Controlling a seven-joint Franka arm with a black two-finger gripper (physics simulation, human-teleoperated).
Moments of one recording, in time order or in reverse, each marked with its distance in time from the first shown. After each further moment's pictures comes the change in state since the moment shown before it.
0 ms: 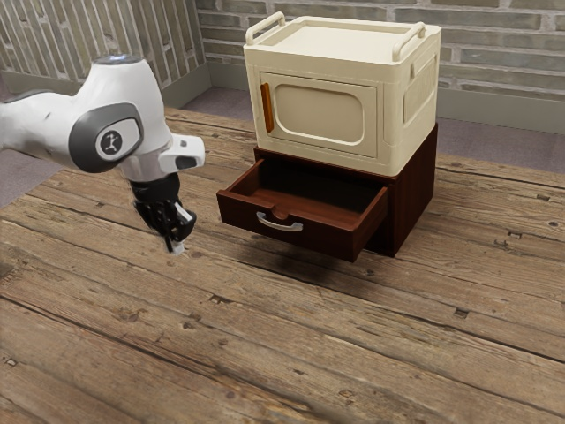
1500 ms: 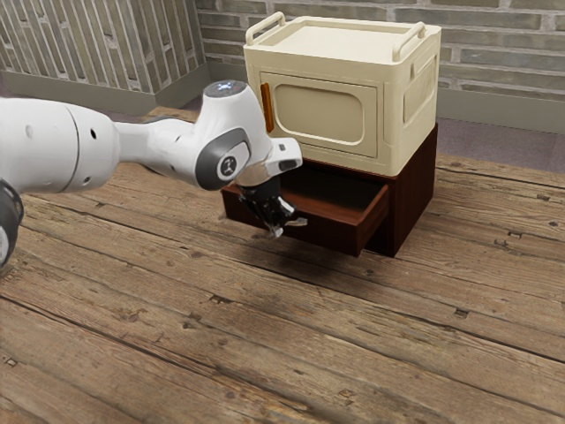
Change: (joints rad) arm -0.030 0.552 -0.069 0.418 -0.035 0.335 -0.088
